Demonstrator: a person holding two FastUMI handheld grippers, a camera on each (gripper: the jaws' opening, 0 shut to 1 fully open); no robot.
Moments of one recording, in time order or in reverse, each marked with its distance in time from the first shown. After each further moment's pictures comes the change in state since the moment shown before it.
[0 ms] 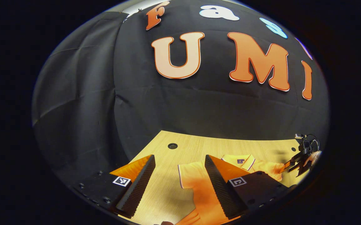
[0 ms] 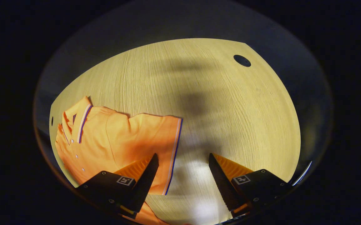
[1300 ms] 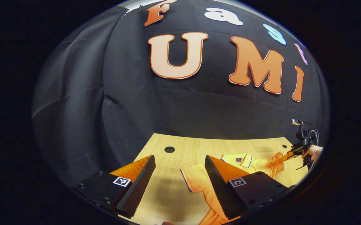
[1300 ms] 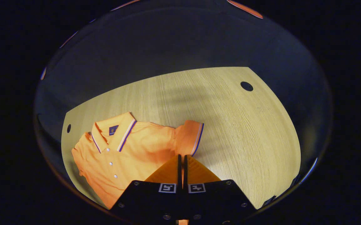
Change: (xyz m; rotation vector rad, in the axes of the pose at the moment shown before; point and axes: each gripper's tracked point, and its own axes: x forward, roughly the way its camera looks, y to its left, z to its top) left arm 0.031 0.065 0.010 0.009 -0.015 -0.181; right arm -0.094 0.088 0.018 -0.012 -0.269 0.060
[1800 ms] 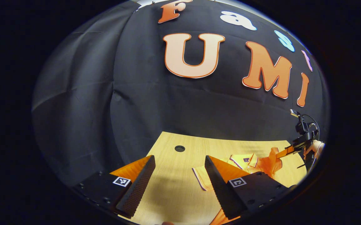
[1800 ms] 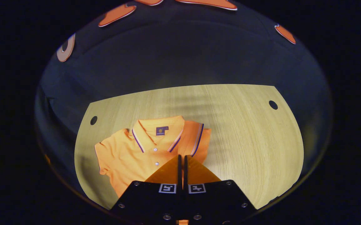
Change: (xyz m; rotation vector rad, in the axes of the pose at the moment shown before) left arm 0.001 0.061 -0.008 -0.045 0.009 0.026; right arm -0.036 0.124 -0.001 -0.147 -0.033 0.119
